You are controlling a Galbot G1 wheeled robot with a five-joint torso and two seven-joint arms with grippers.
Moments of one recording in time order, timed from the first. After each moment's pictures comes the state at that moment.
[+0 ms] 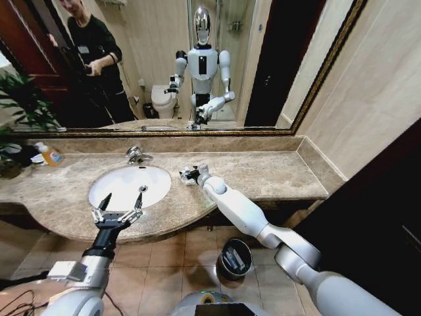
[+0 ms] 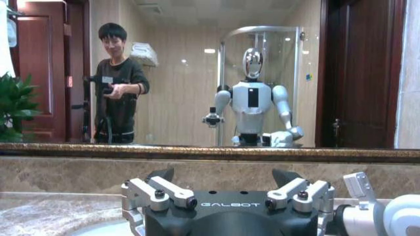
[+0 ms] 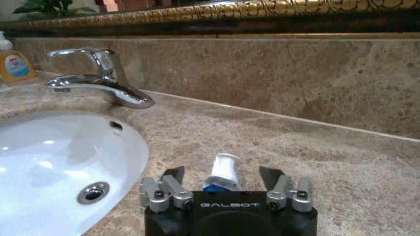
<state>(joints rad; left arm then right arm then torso) 1.84 -1.36 -0.82 -2.47 -0.37 0.04 0.05 -0.36 1.45 -0.30 1.14 0.61 -0.34 0.09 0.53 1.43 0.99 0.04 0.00</state>
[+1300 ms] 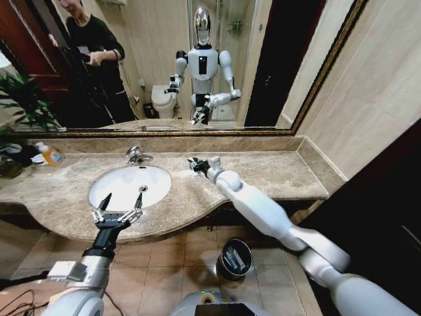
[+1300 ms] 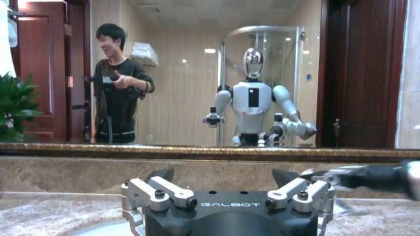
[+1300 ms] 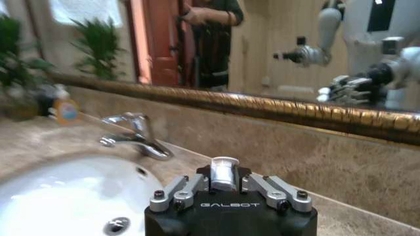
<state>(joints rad) 1.84 -1.36 -0.82 -2.47 -0.37 0.04 0.05 -0.40 1.13 -0.28 1.63 0.76 -0.37 0.09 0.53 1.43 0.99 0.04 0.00</state>
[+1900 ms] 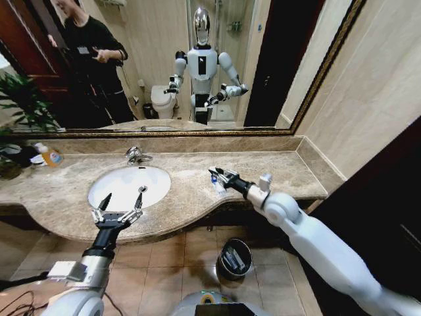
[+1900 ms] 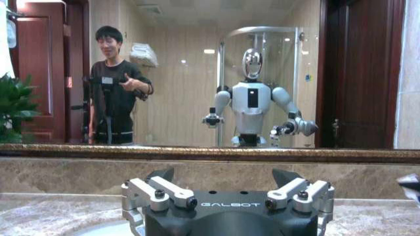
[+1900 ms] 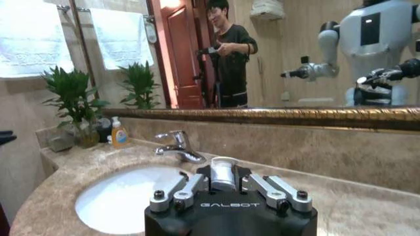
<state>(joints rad) 1.84 -1.36 -0.82 -2.47 -0.37 0.04 0.05 -0.92 0.82 0.09 2.06 0.84 -0.27 -0.08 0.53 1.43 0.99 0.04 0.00</state>
